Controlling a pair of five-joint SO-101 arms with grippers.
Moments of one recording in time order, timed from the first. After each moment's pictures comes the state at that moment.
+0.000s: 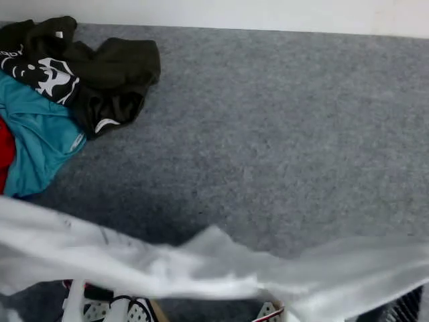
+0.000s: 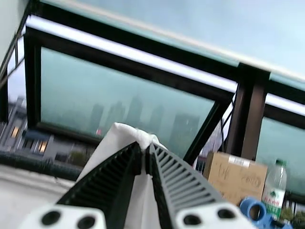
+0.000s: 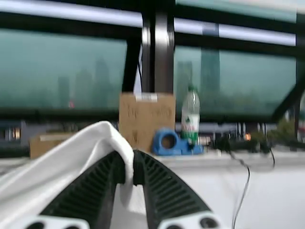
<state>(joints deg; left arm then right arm) -5.1 -71.9 -15.2 64.7 17.1 10.6 -65.8 -36.8 87.9 1.7</state>
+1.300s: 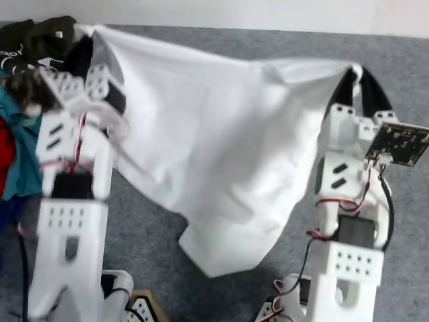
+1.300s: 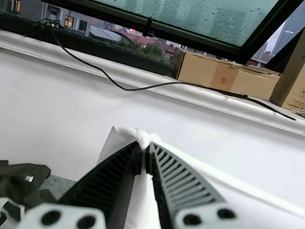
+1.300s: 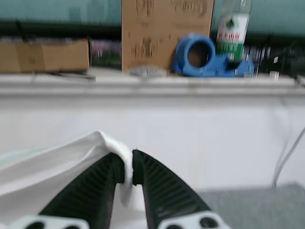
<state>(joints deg) -7.6 -44.8 41.5 3.7 17.1 7.0 -60.2 50.8 5.3 2.3</state>
